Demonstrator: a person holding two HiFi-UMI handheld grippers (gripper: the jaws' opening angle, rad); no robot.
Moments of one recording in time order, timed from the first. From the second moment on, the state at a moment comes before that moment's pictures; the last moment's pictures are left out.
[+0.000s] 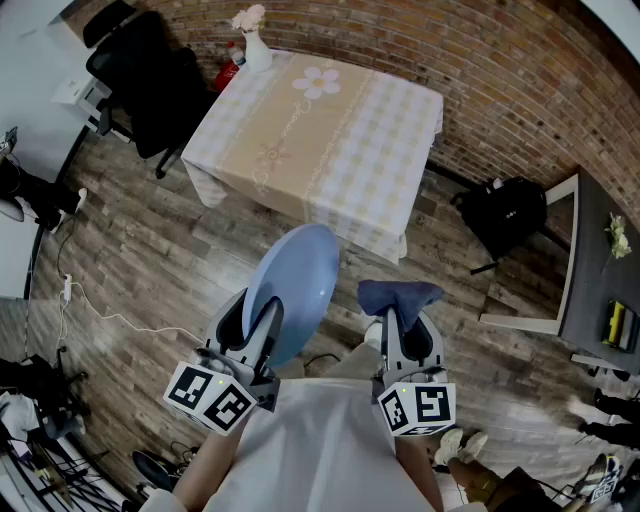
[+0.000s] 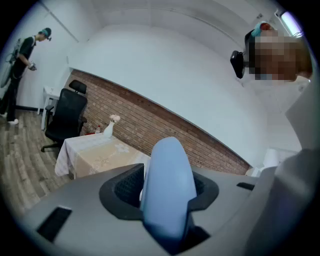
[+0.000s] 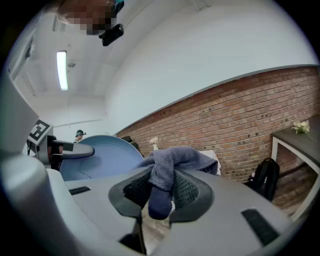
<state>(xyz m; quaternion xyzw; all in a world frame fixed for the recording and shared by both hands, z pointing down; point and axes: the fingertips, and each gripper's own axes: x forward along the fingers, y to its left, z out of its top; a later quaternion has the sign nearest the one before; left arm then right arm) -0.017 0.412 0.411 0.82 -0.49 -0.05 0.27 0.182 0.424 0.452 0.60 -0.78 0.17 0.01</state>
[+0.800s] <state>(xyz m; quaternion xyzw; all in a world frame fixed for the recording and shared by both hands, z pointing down) -0.240 0.394 0.401 0.84 -0.44 -0.07 0.31 -0.048 0.416 0.434 0.63 -0.76 0.19 0.02</state>
